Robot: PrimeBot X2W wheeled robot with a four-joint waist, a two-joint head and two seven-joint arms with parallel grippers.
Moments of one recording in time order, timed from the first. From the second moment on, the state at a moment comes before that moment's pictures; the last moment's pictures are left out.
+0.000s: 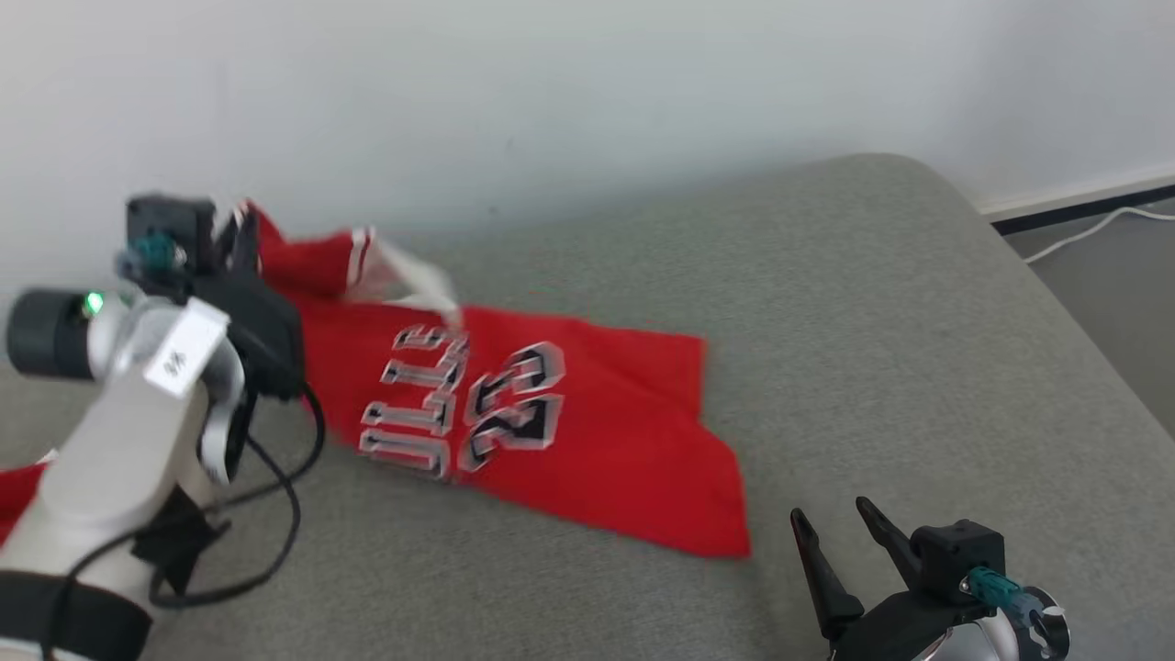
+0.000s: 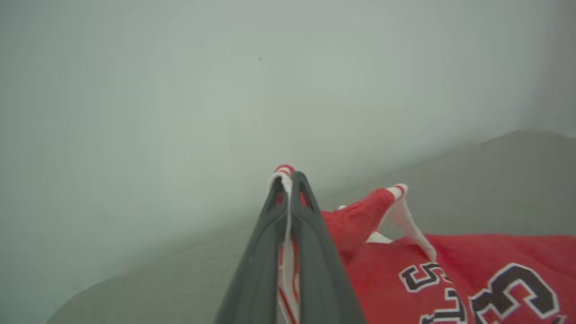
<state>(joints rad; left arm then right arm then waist) -0.93 0.31 -0.70 0.85 -0.48 0.11 -0.04 0.02 -0.13 0.23 0.05 0.30 -0.09 0.09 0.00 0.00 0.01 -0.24</state>
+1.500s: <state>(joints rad) -0.56 0.14 -0.74 0.72 -0.57 0.06 -0.08 0.04 -0.13 0.24 0.07 0.31 -0.09 0.14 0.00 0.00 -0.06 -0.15</state>
